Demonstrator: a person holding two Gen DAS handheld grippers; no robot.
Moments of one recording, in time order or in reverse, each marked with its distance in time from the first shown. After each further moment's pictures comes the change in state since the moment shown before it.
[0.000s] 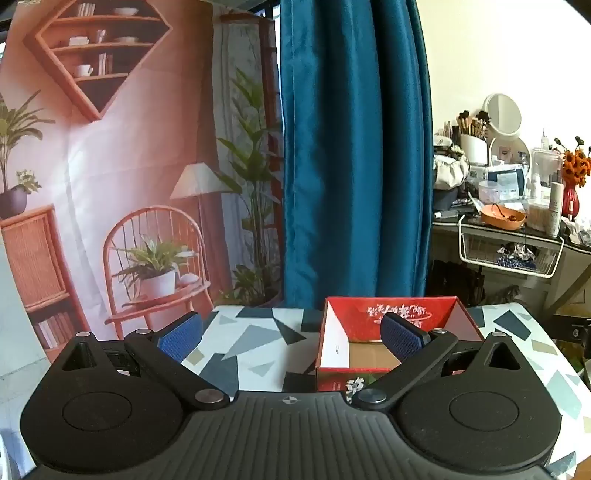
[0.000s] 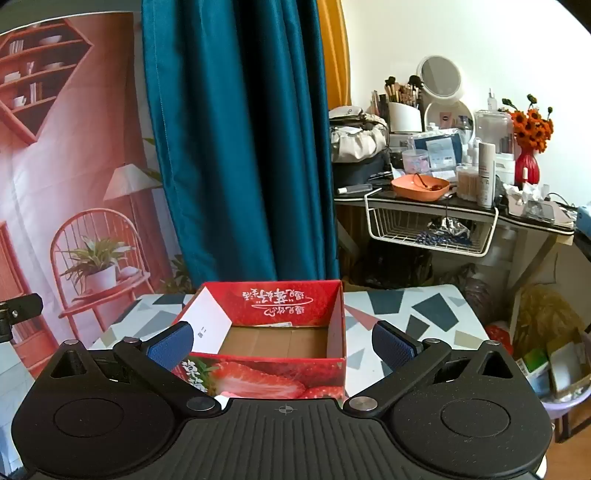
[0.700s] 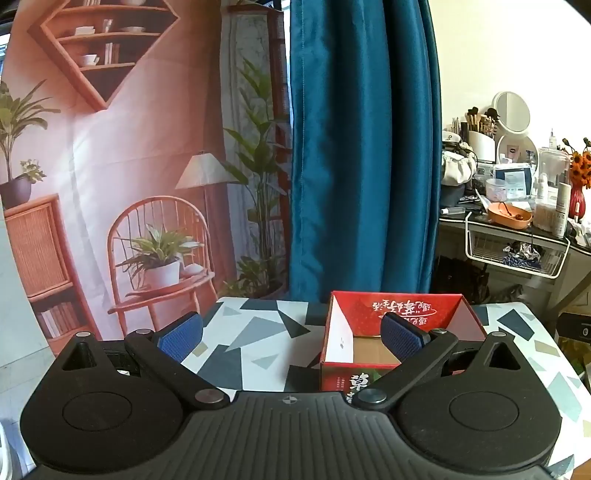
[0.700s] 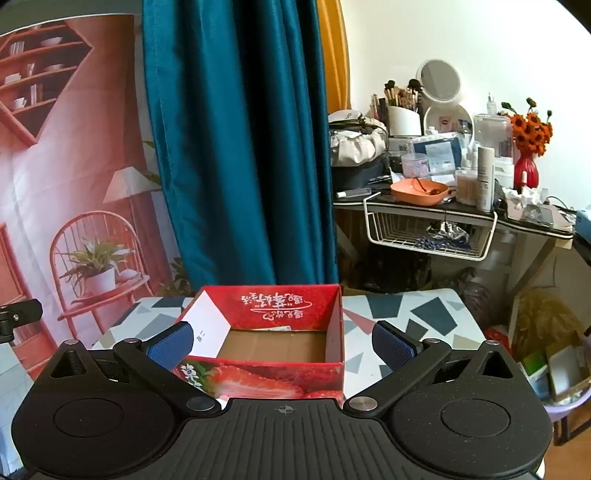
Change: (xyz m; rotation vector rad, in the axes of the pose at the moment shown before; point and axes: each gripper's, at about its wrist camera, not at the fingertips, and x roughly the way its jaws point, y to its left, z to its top) left arm 0.000 -0.002 0.001 -0.004 0.004 0.036; right arm 0.000 0.001 0.006 -0.005 -0.011 -0.006
